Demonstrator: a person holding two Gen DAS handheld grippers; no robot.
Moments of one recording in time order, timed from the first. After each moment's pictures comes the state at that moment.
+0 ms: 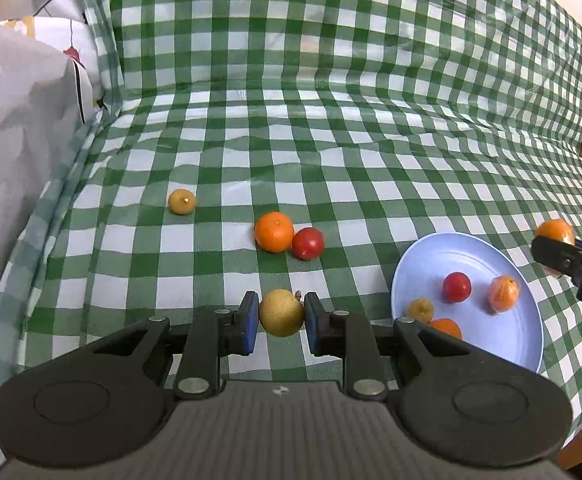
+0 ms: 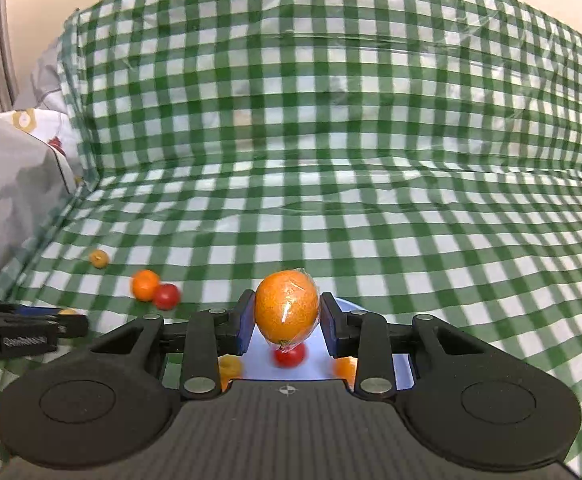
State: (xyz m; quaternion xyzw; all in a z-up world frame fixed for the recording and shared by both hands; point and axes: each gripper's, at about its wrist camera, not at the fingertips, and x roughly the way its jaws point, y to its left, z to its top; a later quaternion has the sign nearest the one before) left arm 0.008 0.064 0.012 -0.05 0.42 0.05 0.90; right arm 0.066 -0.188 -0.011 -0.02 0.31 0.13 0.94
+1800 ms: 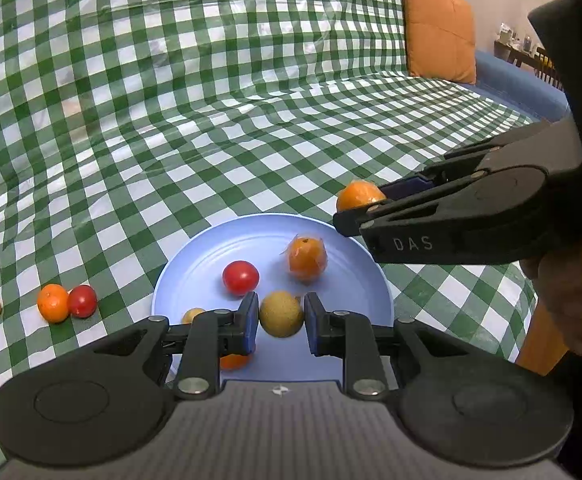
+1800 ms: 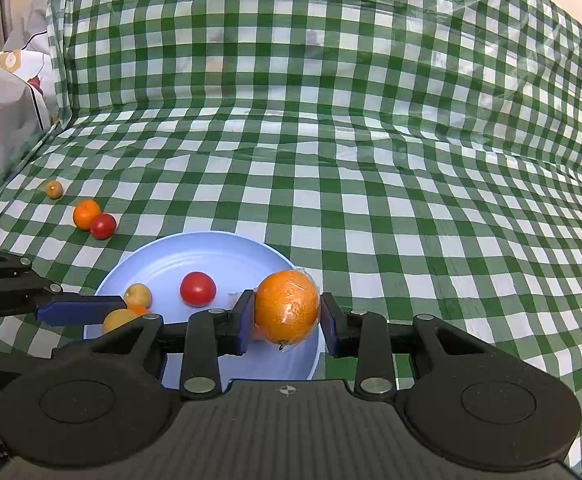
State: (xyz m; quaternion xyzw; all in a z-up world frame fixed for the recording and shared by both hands) left arm -0.001 -0.075 -0.013 0.09 0.36 -0.19 0.91; right arm 0.077 -0.244 -0.038 -0.08 0.35 0.13 0.92
